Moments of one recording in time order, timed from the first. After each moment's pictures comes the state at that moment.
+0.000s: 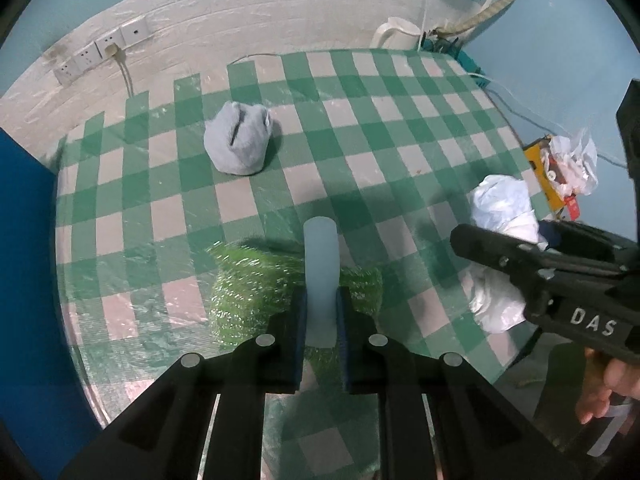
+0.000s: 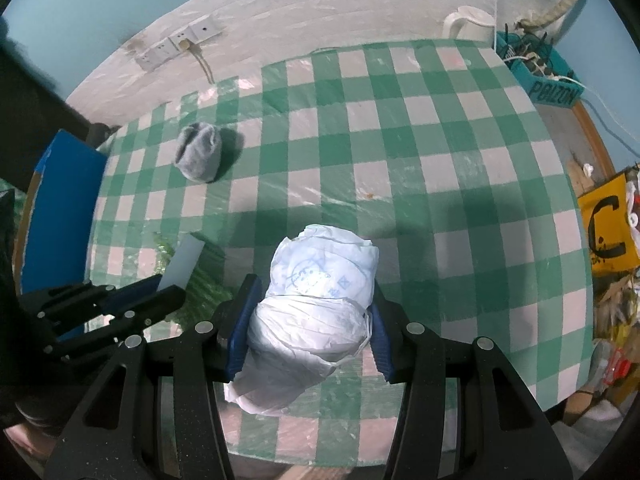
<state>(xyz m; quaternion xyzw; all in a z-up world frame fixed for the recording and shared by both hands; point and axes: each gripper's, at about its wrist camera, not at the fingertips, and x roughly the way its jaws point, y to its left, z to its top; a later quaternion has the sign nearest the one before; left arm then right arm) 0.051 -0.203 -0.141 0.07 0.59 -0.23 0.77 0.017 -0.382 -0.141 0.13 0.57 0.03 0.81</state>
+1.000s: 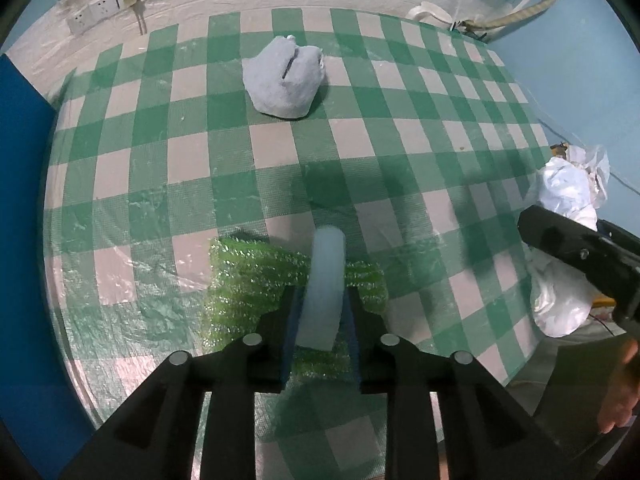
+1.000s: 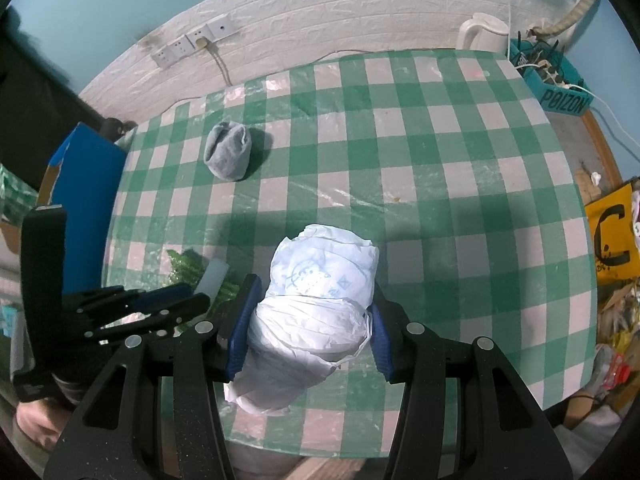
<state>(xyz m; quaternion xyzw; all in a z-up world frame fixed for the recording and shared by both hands) 0.058 -0.173 -0.165 0.03 0.64 -0.20 0.74 0.018 -0.366 -0.131 0.12 0.57 0.04 0.81</state>
